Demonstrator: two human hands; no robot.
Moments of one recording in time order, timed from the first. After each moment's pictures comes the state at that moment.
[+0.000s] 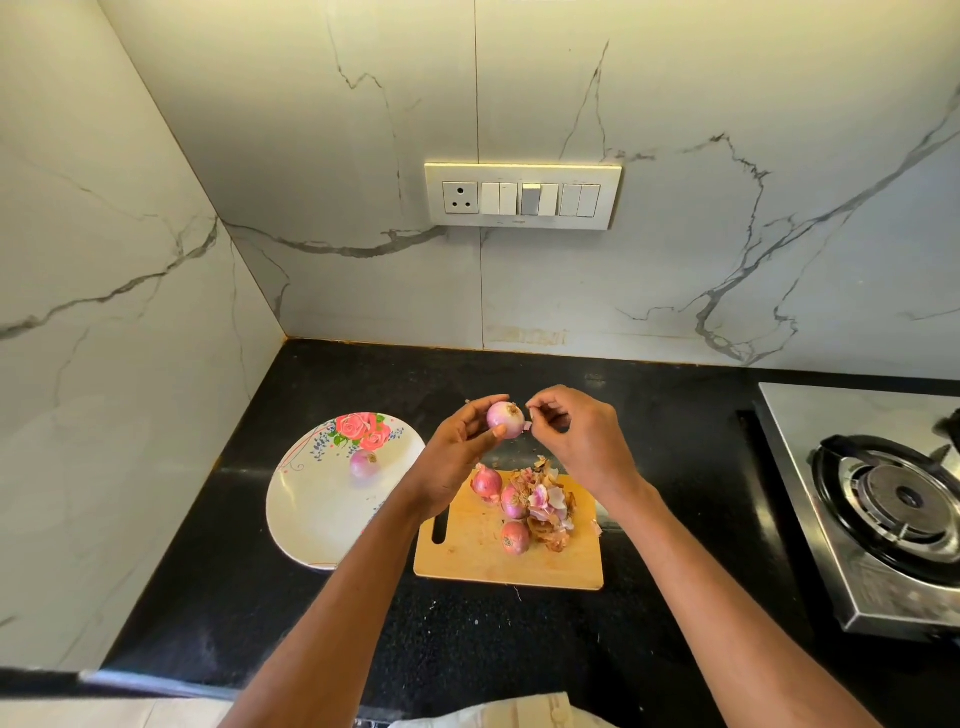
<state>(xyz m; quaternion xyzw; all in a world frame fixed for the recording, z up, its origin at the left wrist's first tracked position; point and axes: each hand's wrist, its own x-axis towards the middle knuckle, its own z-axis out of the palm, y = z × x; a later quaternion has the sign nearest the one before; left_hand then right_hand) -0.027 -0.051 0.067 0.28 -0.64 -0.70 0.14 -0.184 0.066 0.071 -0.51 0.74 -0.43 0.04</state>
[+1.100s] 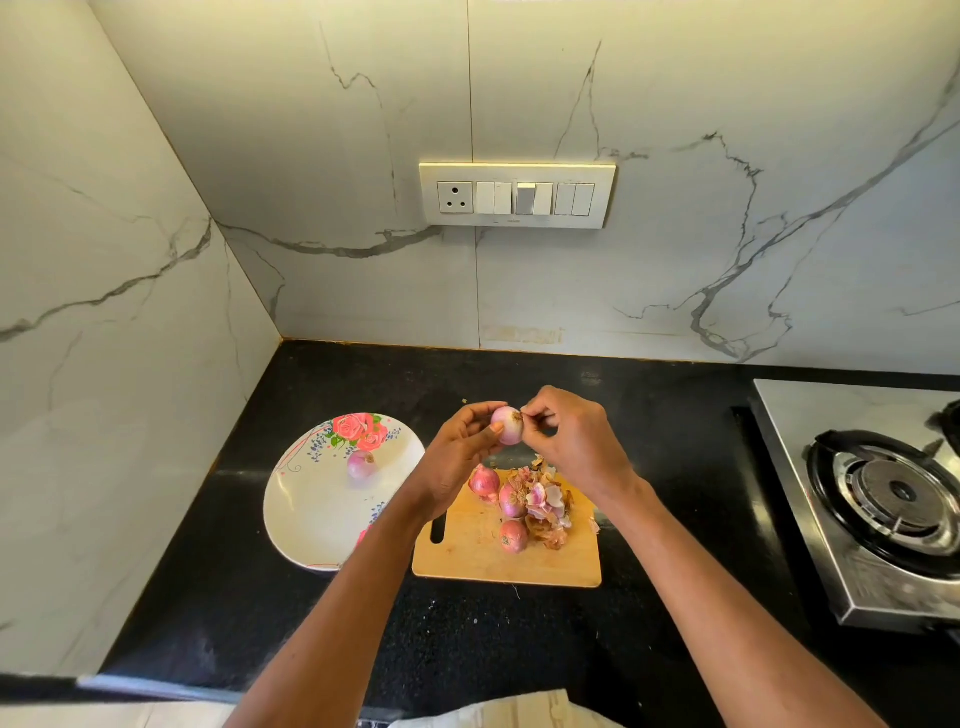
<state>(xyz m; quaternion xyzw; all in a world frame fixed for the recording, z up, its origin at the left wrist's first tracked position) -0.031 -0.046 0.070 0.29 -0.60 -0.73 0.15 -0.181 0.064 0.073 -0.56 0.72 -0.40 0.02</state>
